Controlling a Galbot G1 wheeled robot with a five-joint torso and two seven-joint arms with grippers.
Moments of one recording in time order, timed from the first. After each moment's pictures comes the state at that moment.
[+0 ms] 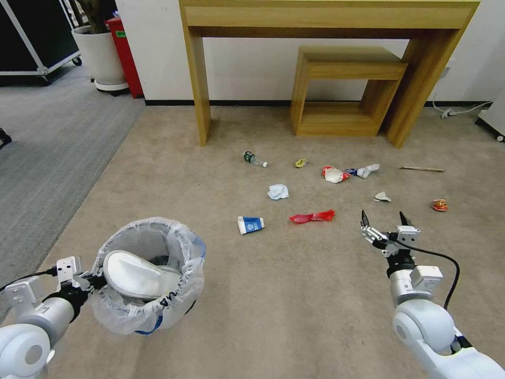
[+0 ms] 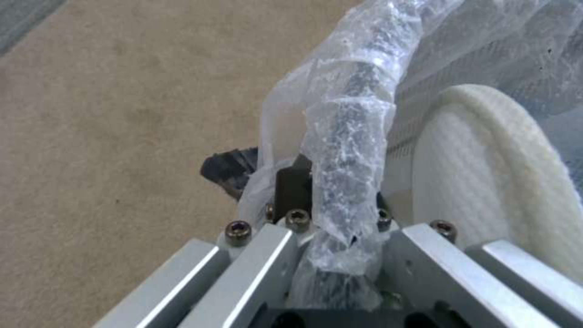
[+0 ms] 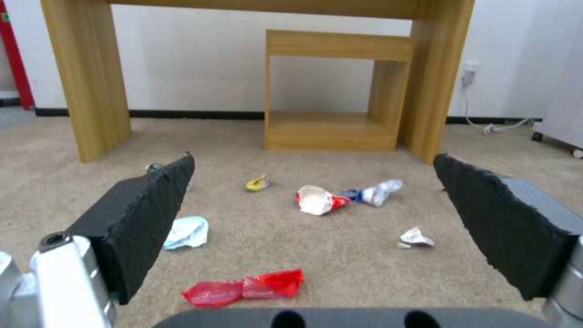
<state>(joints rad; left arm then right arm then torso) 1.59 -1.13 -0.99 -2.14 -0.85 0.67 -0.08 -1.38 0.94 0.43 1.91 0.49 0.16 0.36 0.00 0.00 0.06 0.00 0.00</state>
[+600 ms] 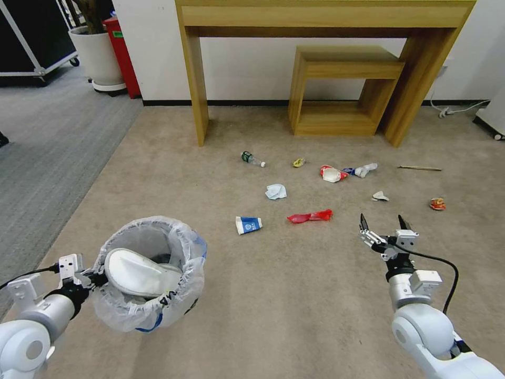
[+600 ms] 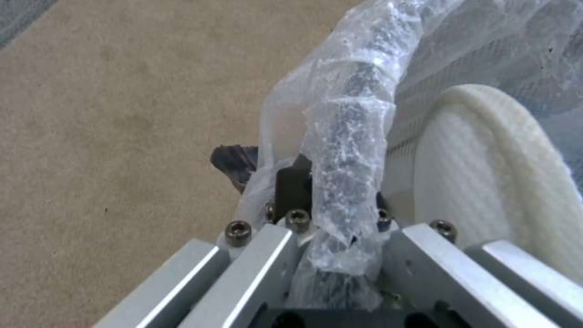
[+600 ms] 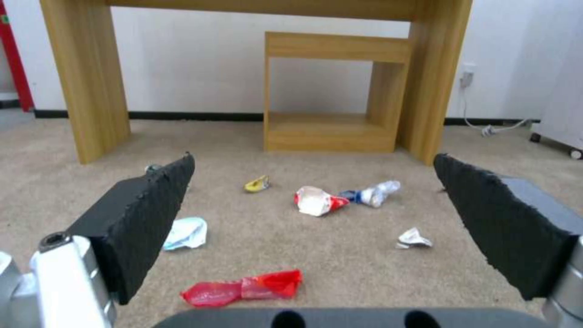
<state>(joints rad) 1.58 -1.12 -0.98 -2.13 -0.85 0.67 -0.07 -1.39 0.94 0.44 1.91 0.48 0.16 0.36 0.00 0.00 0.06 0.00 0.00</state>
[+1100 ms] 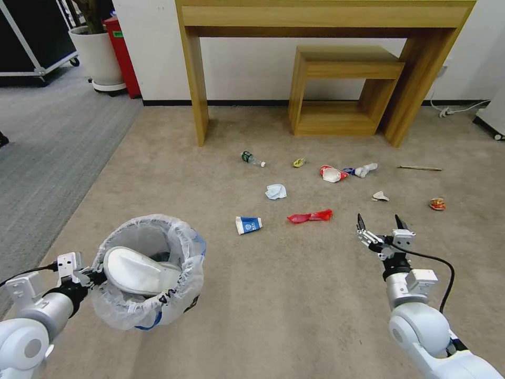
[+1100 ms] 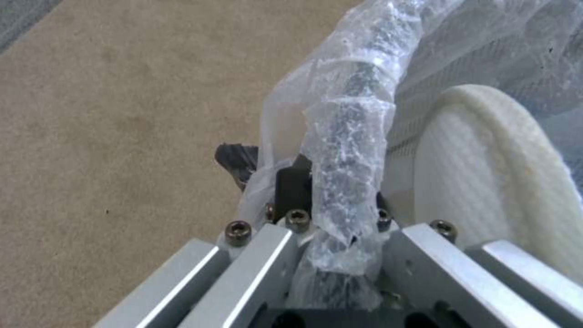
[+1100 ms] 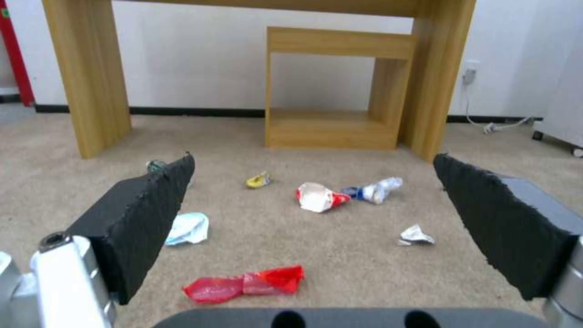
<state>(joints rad) 1.58 -1.11 -0.98 -2.13 -0.86 0.67 -0.08 -1.38 0.95 0.43 1.90 0.47 0.15 0.36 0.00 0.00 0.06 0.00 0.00</state>
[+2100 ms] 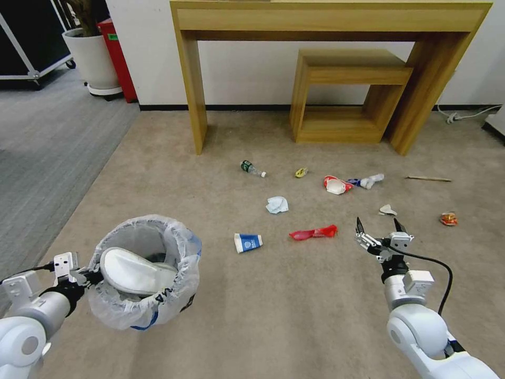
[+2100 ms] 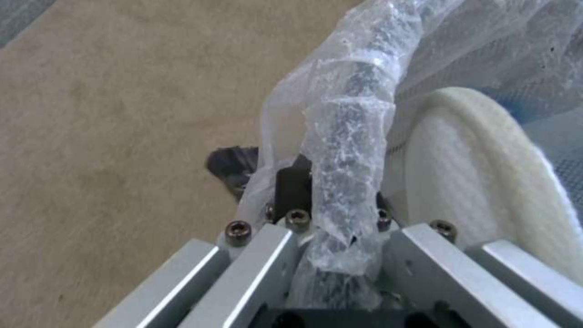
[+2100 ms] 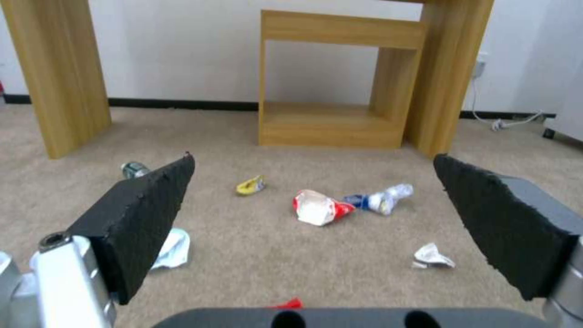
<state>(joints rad) 1.57 -1.11 -0.99 -2.11 -0.87 0.67 -0.08 -1.38 0.96 0.42 1.89 0.46 0.13 0.37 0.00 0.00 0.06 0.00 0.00</state>
